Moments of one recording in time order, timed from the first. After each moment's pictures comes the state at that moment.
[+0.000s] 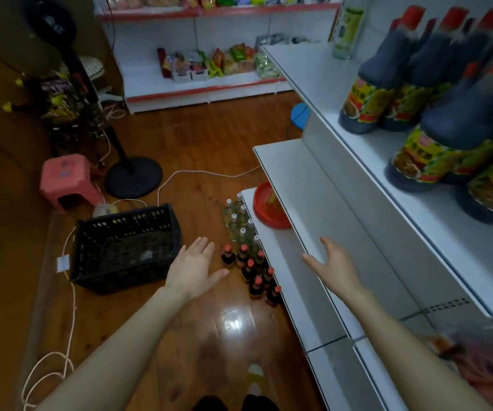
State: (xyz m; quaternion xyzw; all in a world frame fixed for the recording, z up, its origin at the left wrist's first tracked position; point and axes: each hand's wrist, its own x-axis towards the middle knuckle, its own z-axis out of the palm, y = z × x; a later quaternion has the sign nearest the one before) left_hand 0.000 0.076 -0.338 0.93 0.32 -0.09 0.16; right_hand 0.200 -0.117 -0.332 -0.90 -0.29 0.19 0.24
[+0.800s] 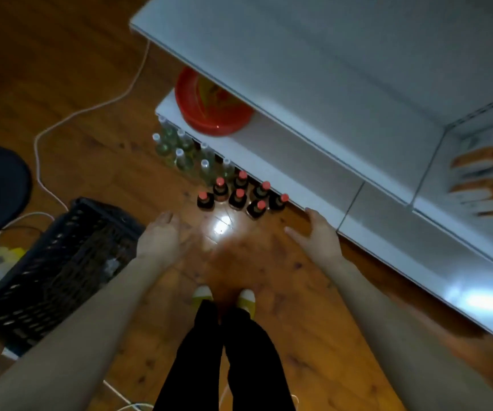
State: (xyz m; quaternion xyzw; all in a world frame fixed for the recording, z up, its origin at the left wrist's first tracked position) left_hand 0.096 0.315 -0.562 0.93 0.08 -0.33 0.12; right_hand 0.127 0.036 -0.538 -0.91 0.09 0.27 0.28
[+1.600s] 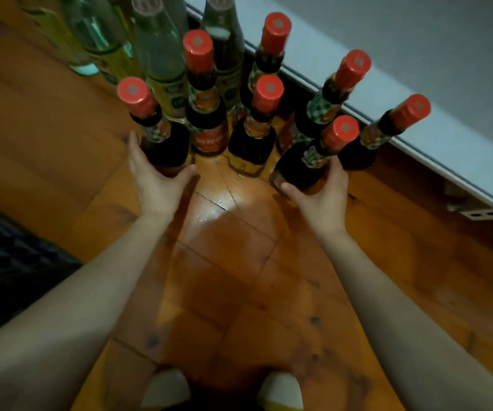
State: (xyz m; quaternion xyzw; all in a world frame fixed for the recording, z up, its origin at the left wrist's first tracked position) left_hand 0.178 0.303 -1.121 0.83 0.28 0.06 0.47; right_hand 0.178 0.062 -1.088 -0.89 0.16 0.06 0.42
